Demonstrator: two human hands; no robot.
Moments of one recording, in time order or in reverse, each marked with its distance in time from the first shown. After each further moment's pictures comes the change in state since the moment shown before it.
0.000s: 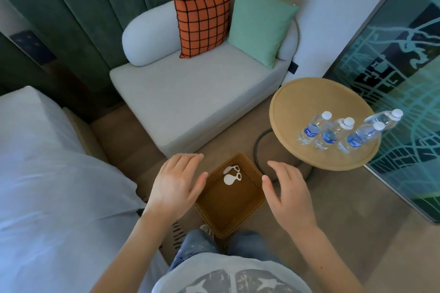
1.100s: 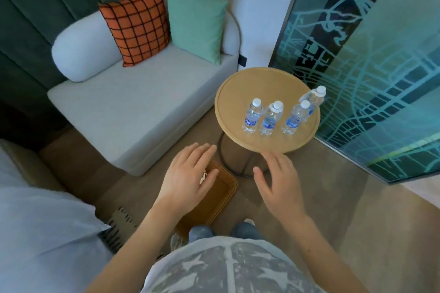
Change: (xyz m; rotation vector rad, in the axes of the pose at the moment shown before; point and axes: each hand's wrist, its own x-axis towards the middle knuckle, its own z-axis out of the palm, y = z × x) left_hand 0.064 0.163 0.108 0.061 -0.082 0.240; right_hand -0.024 0.152 -0.089 -0.012 0.131 0.066
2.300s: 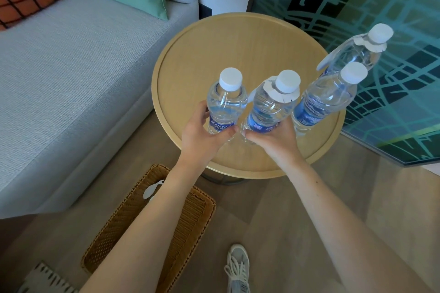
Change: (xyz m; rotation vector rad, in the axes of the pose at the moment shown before) left_hand 0.294 -0.038 0.354 -0.998 0.056 -0.312; right_hand 0.229 0.318 0.209 0.638 0.110 0.441
